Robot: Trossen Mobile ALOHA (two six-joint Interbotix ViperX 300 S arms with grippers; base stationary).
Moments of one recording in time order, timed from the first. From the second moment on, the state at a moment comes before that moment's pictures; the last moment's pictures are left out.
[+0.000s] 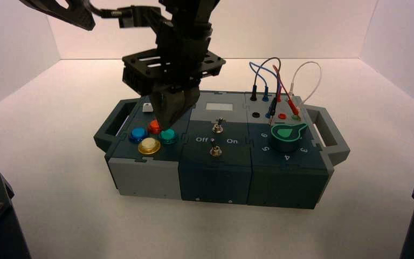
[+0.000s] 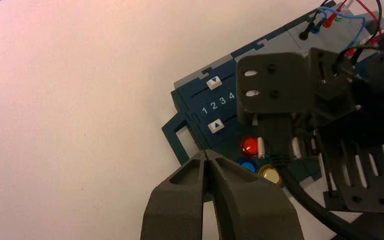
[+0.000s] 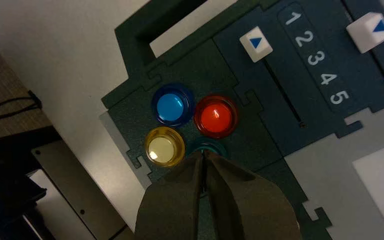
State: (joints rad) left arm -0.56 -0.80 1.02 -0.01 0.72 0.05; right arm 1.02 0.19 0.53 0.24 0.60 -0.03
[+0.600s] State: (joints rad) left arm -0.56 -0.80 1.02 -0.01 0.73 0.05; right arm 1.02 0.19 0.53 0.25 0.61 -0.03
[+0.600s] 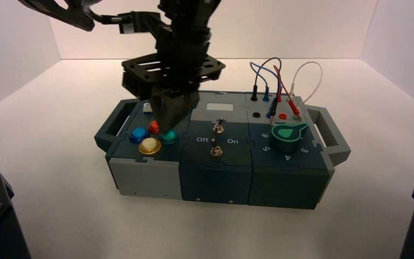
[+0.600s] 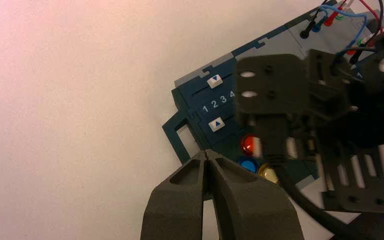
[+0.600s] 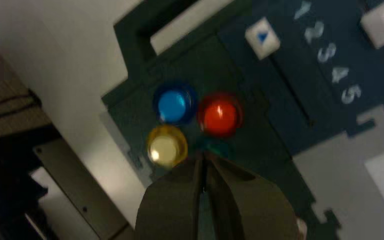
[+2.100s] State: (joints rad) left arm -0.56 -0.82 1.03 -0.01 0.75 0.05; right arm 1.01 0.06 0.57 0.24 0.62 -0.02
